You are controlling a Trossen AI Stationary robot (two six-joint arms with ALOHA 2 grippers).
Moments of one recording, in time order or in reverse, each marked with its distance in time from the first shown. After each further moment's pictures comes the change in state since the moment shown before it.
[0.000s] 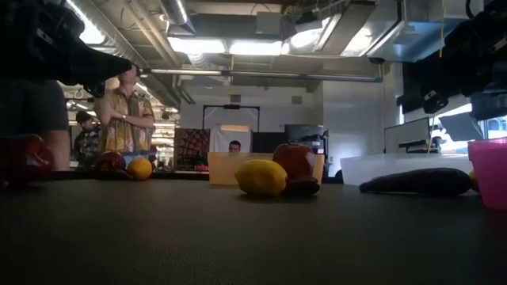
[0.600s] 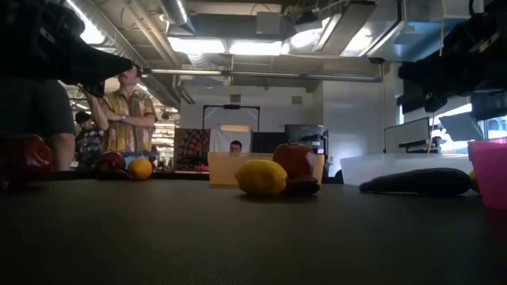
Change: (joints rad) left arm 0.002 0.000 0.000 0.010 -0.020 -0.025; right arm 0.000 0.000 0.000 0.040 0.142 -0.037
